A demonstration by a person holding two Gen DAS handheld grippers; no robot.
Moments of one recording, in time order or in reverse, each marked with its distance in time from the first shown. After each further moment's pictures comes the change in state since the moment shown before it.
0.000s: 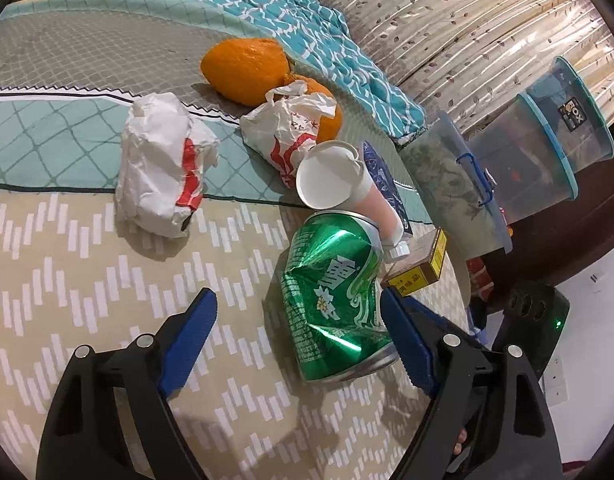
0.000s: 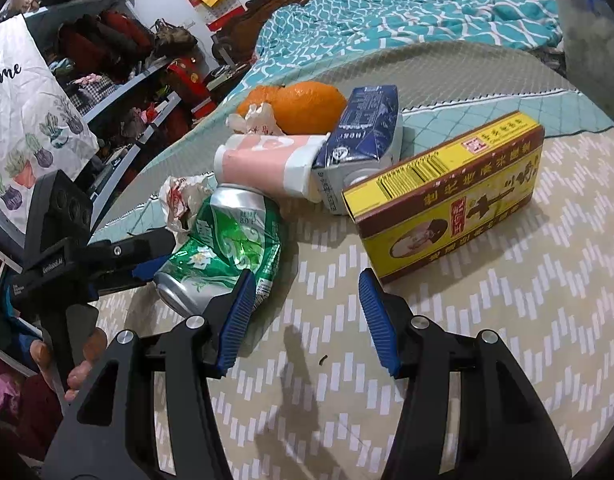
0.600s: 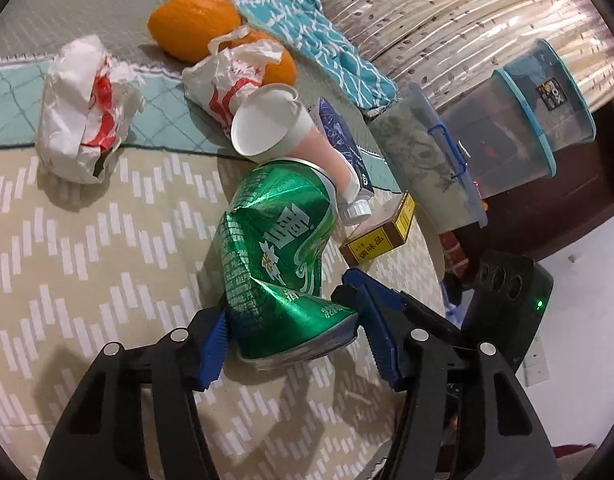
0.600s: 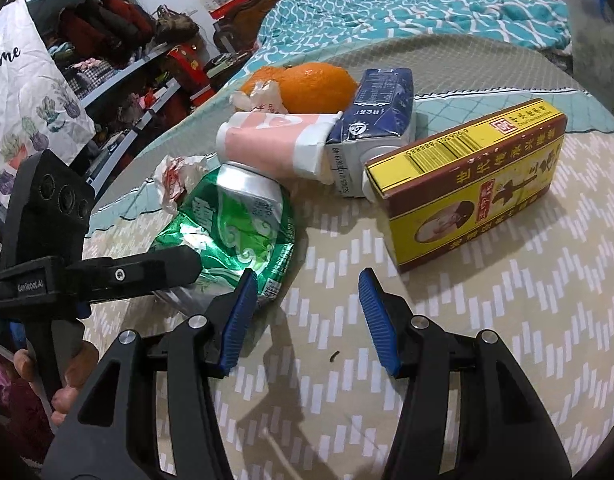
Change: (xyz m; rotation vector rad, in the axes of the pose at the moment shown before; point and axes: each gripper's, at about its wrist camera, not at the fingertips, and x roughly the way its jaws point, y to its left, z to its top) left arm 0.023 -0.025 -0.022 0.034 0.069 -0.097; right arm 0.013 0.011 -0.009 -0.034 0.028 -0.013
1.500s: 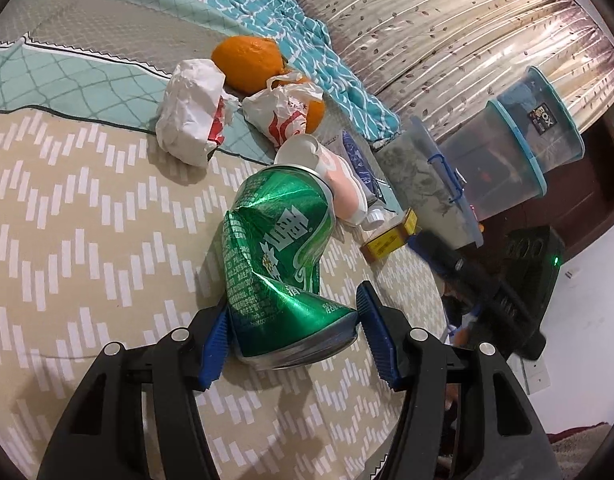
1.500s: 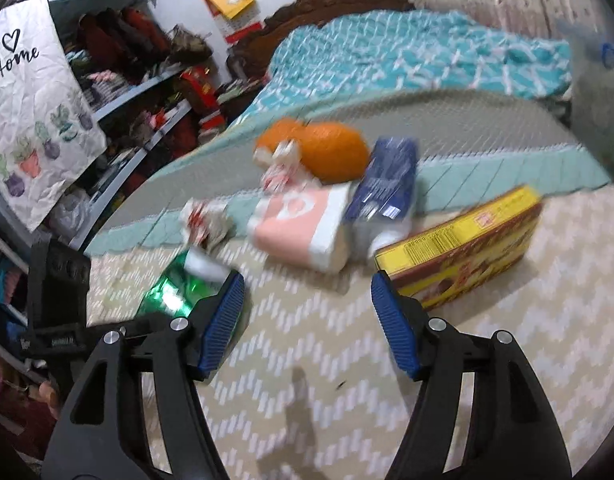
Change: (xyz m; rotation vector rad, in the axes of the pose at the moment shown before) left arm -0.056 0.032 -0.034 -0.036 -0.124 -0.004; right arm -0.048 0.008 0.032 -0.028 -0.160 -0.037
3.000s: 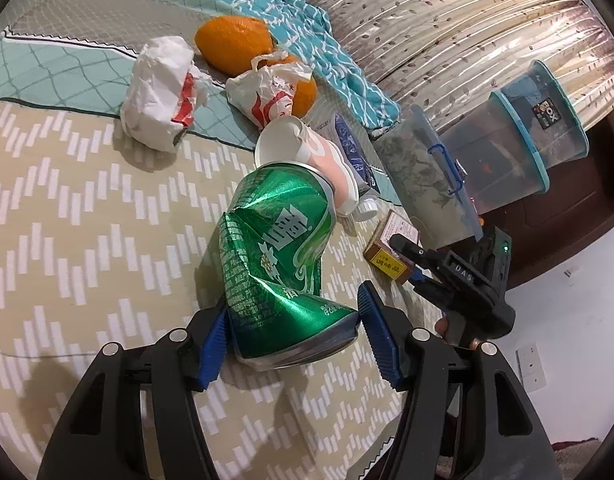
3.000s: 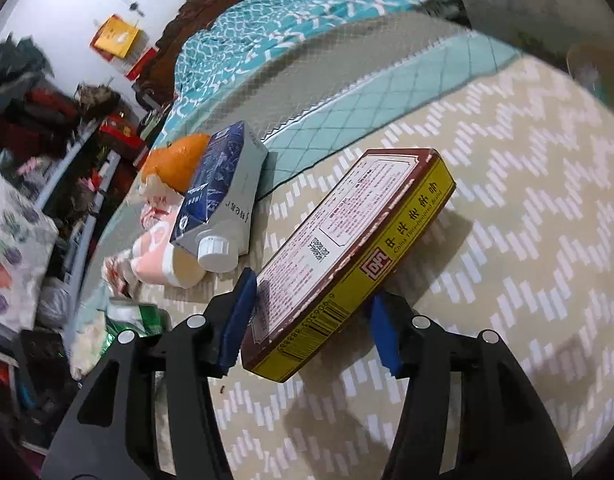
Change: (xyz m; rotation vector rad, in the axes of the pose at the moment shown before) left arm 0.022 -0.011 0.006 -0.016 0.054 -0.004; right arm 0.013 -0.096 -0.015 0.343 0.107 -0.078
